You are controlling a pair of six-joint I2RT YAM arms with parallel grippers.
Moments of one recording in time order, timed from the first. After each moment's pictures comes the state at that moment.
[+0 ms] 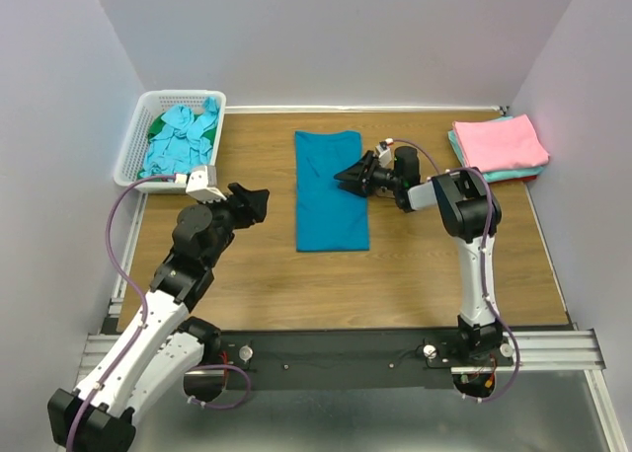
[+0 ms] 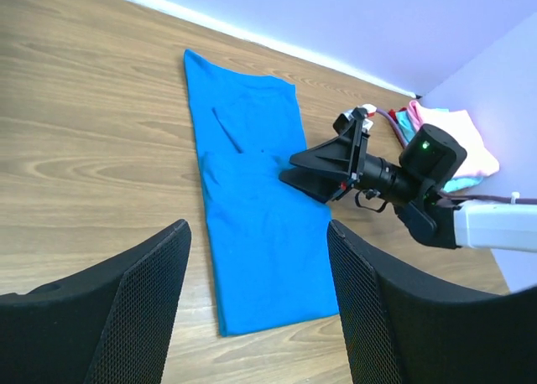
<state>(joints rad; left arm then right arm) -0.42 0.70 0.58 0.02 -0.12 -0.56 0.28 2.33 1.24 0.79 -0.81 1.15</state>
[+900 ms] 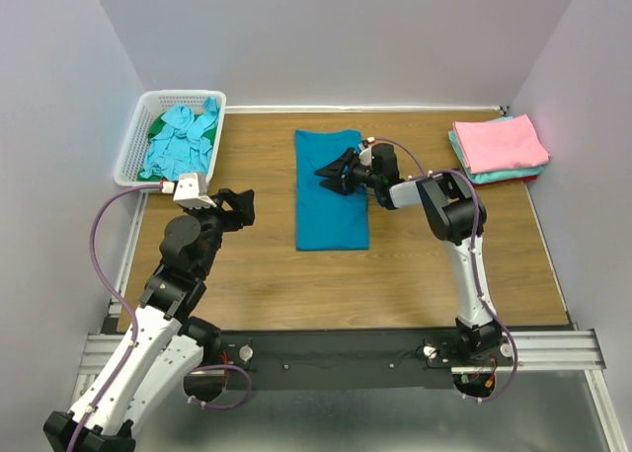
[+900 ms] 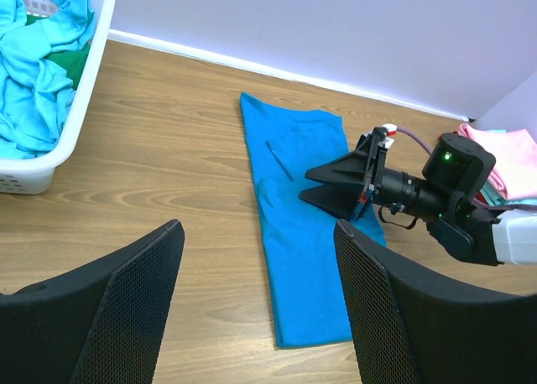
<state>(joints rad) -0.41 0.57 0.58 -0.05 -0.24 -0.39 0.40 2.37 1.36 0.70 -0.67 1.24</state>
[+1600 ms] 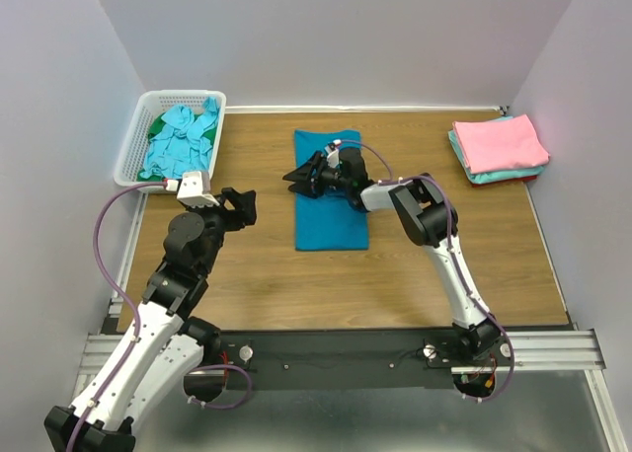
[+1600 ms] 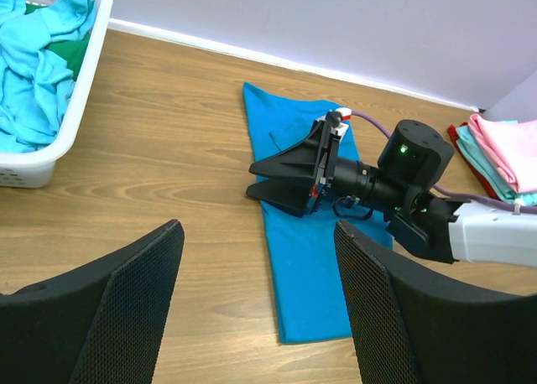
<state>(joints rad) -0.41 0.60 0.58 -0.05 -0.23 -0.39 0.55 2.53 1.60 0.71 -0.64 1.33</state>
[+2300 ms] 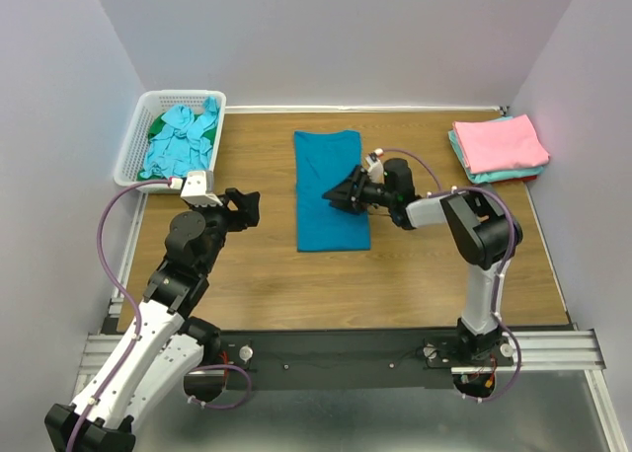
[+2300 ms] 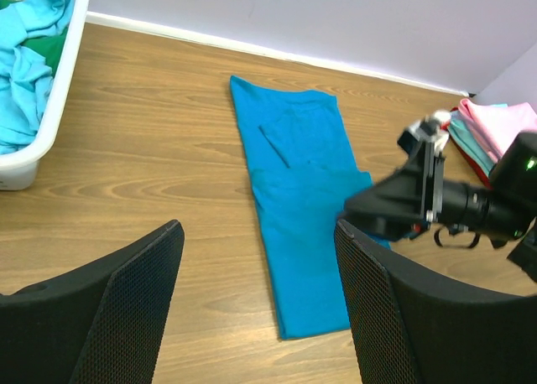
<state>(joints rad) -0.41 0.61 0.58 -0.05 -0.19 -0.38 0.44 2.00 1.00 0.67 -0.67 1.07</state>
